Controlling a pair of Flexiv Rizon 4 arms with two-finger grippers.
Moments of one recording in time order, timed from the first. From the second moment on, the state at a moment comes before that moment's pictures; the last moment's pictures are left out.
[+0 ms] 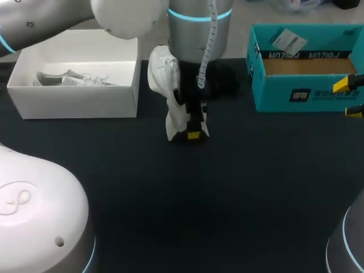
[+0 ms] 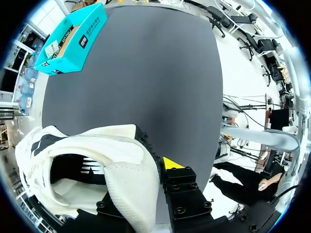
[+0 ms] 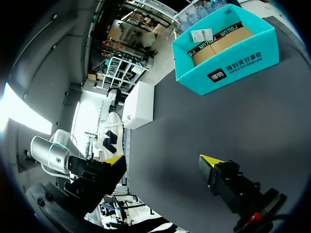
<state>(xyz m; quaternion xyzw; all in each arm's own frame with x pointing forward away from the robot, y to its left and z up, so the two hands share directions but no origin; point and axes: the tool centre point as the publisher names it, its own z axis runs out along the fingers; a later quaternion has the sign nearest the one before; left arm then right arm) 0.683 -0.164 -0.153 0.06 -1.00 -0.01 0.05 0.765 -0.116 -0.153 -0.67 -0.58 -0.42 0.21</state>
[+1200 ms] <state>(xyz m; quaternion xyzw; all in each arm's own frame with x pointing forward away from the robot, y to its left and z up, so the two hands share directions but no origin) 0.825 0.158 -0.118 0.09 -0.99 0.03 0.05 0.765 -0.116 -0.153 -0.67 -0.58 -0.42 0.21</state>
